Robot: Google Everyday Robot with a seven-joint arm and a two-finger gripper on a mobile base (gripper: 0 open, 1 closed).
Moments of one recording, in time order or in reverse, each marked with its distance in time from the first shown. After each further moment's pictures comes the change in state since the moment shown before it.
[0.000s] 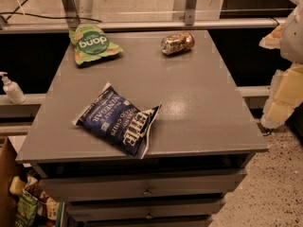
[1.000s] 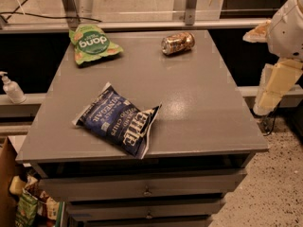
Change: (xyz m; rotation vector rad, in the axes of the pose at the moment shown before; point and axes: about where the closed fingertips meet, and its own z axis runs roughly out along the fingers) arm -0.007 -0.037 0.025 0.009 -0.091 -0.134
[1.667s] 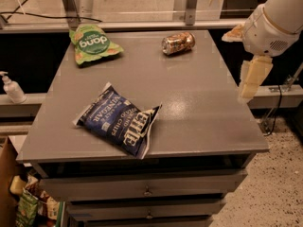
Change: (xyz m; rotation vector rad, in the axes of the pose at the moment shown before) arm -0.004 -0.051 0.054 -0.026 -0.035 -0.129
